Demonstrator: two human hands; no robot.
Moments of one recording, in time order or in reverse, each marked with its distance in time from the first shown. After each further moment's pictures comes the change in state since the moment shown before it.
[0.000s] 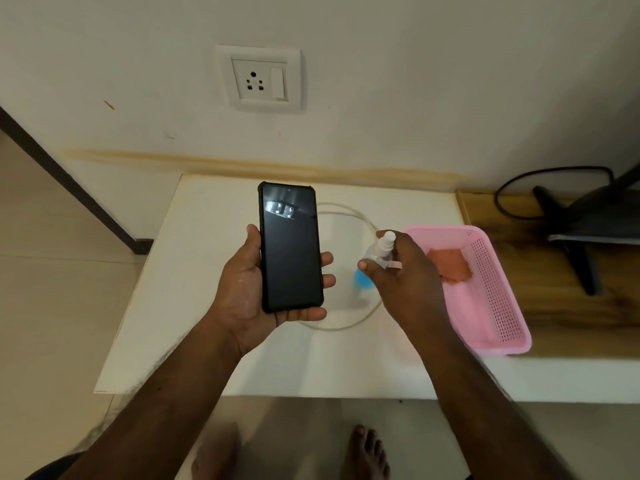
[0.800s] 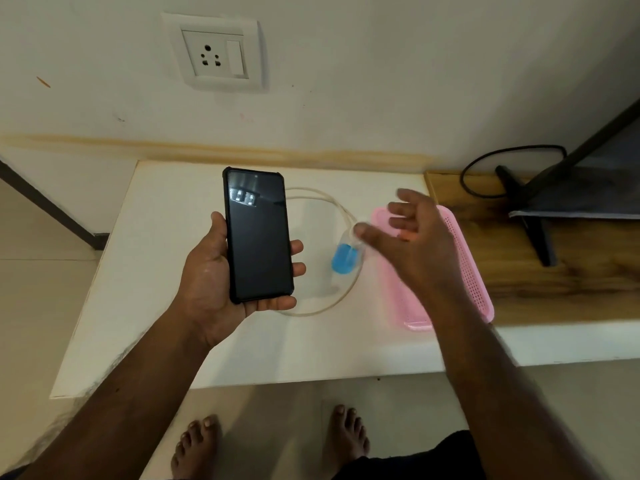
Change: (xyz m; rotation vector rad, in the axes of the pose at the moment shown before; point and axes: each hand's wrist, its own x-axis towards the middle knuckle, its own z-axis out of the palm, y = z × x) left_hand 0.000 -0.003 -0.001 0.078 0.037 0.000; right_hand 0.007 -0.007 -0.054 0.107 0.081 0.054
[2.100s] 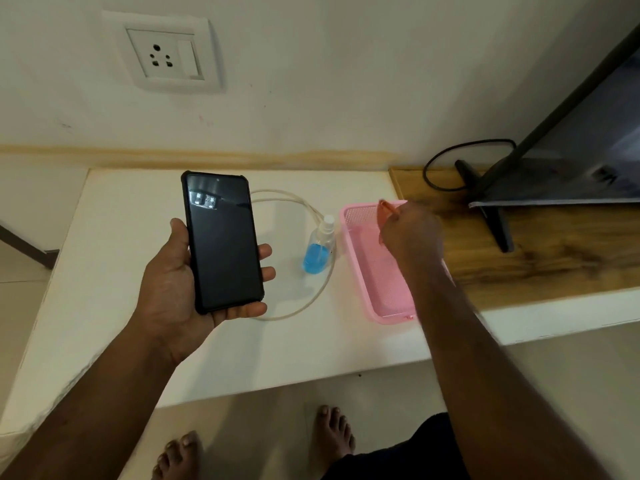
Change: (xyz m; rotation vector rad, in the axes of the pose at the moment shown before) left_hand -0.001 -0.002 0.004 0.020 0.009 0.024; right_hand 0.058 0.049 -0.021 -0.612 0.177 0.198
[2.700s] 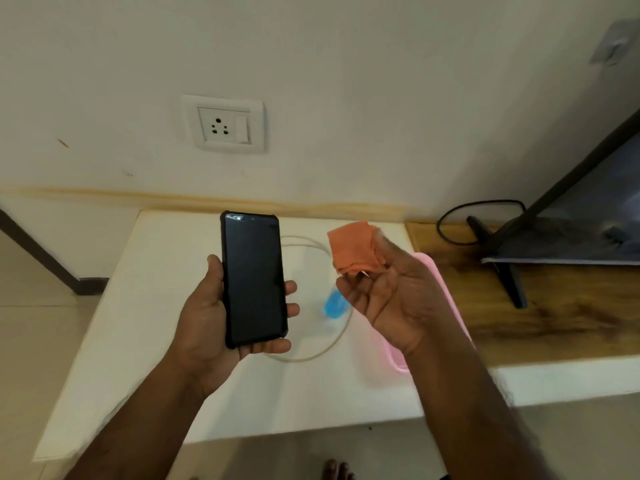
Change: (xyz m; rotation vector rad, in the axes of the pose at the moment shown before) left_hand -0.017 0.016 0.006 -0.064 -0.066 0.061; right_hand -0.095 -0.085 -0.064 1.637 -0.727 0.332
